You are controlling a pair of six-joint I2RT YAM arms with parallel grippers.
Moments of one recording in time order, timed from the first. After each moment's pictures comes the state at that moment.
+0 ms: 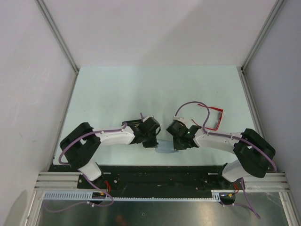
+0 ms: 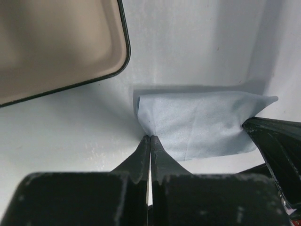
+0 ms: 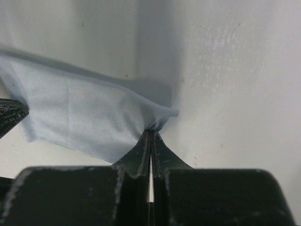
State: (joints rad) left arm -0.92 1.61 0.83 -0.30 -0.02 -0.98; right arm 0.91 1.48 0.77 -0.48 0.21 0.78
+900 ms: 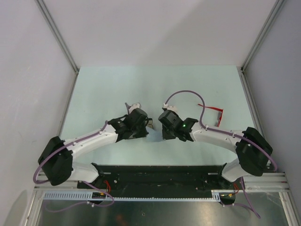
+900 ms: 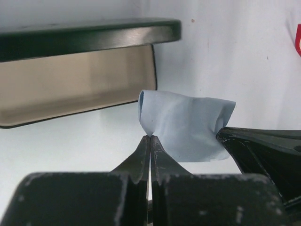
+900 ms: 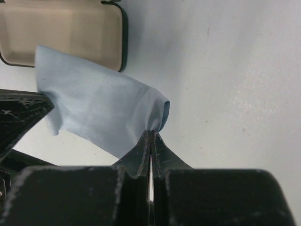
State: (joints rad) left arm -0.83 1.35 0.86 -0.45 -0.18 -0.91; right arm 0.94 1.49 0.97 -0.43 0.21 0.72
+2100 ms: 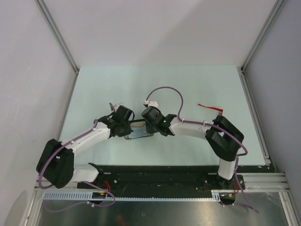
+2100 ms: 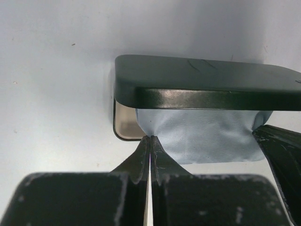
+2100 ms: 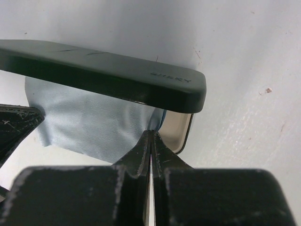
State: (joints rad) left arm -0.56 1.30 0.76 -0.54 -0.23 -0.80; right arm 0.98 1.84 1.22 -0.24 0.23 0.61
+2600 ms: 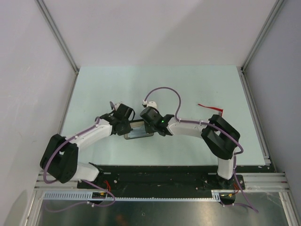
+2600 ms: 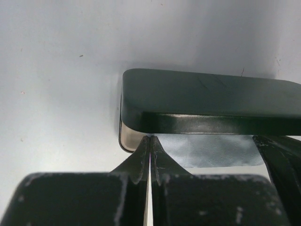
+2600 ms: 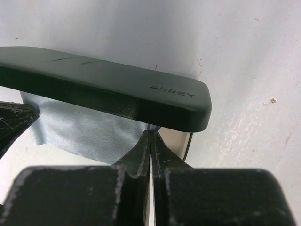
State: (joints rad) left arm -0.53 1.37 0.79 -0.54 -0.24 -0.78; right arm 0.98 1.88 1.24 -0.21 0.25 0.59
